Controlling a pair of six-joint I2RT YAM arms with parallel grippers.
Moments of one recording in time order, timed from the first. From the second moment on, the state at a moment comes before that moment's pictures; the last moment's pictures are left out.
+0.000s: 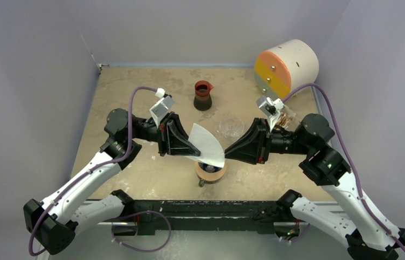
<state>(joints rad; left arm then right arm) -0.62 0.97 0.89 0.48 1.18 -0.81 0.68 0.77 1.09 -0.32 -0.84 0.57</state>
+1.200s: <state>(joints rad) -0.62 0.99 0.89 0.62 1.18 -0.91 0.68 0.73 1.05 -0.23 -0.89 0.62</state>
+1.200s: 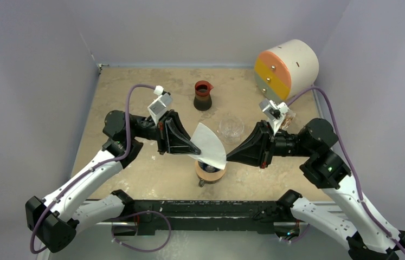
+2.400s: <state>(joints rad) -0.62 1.07 0.89 1.11 1.20 -1.26 0.68 0.72 0.91 0.09 -0.89 0.76</state>
